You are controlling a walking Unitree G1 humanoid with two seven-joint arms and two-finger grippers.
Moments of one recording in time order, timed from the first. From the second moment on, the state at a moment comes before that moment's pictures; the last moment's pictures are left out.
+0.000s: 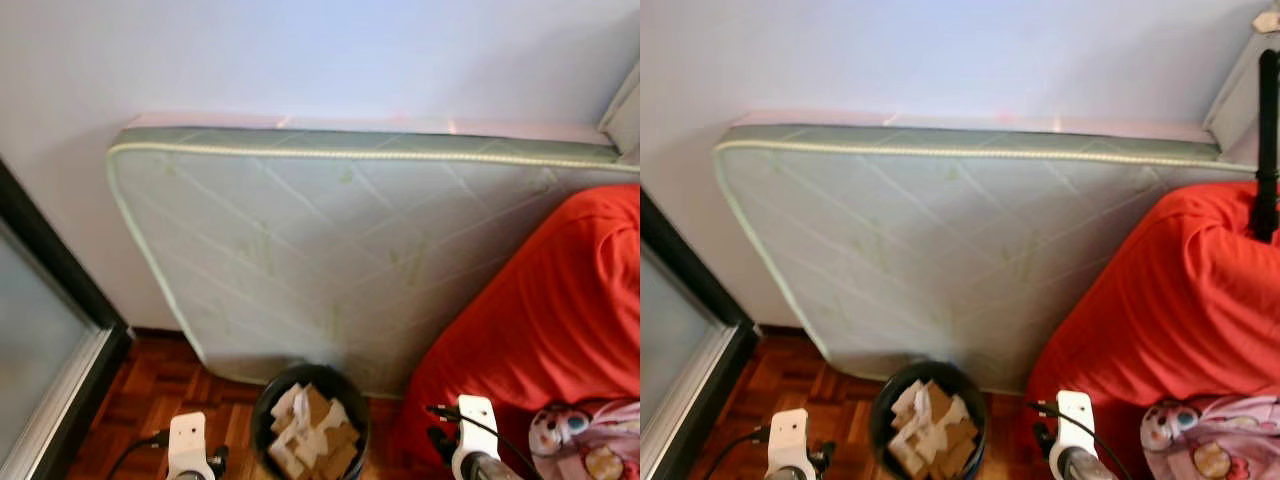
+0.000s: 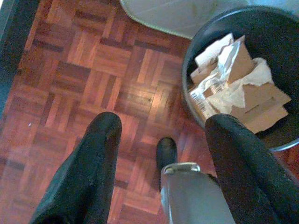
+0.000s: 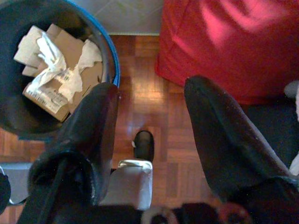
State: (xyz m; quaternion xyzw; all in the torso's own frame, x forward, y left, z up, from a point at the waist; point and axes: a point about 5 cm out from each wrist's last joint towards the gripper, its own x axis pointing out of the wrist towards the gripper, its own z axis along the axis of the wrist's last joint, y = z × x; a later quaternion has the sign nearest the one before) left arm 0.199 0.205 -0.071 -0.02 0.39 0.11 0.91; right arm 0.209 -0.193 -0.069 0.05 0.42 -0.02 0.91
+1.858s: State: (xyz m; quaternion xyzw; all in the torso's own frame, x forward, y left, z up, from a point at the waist) left arm 0.198 0.204 -0.071 0.00 0.39 0.10 0.91; right arm 0.207 -0.192 -0.071 0.05 0.43 -0.01 0.90
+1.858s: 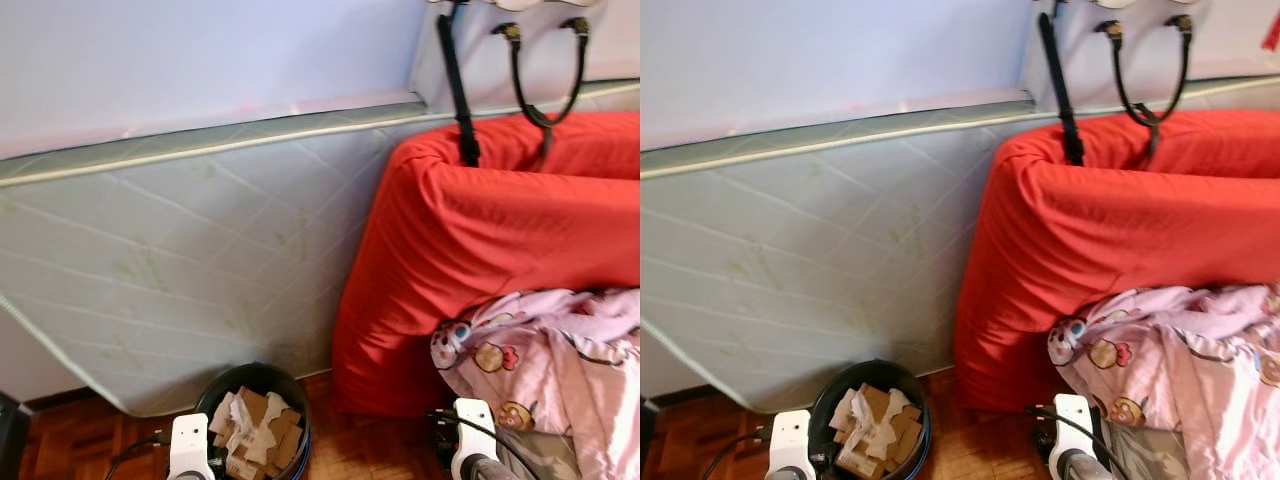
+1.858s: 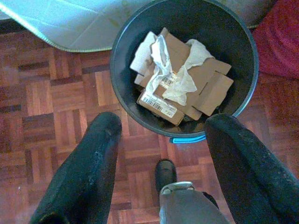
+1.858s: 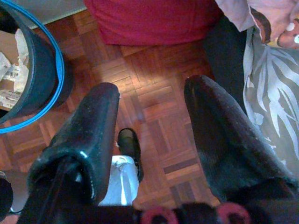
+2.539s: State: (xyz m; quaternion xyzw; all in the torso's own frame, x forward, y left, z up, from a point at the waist) left arm 0.196 0.209 -0.071 0.01 0.39 0.11 0.91; right arm 0.213 -0.187 -0.068 0.05 0.43 0.00 0.90
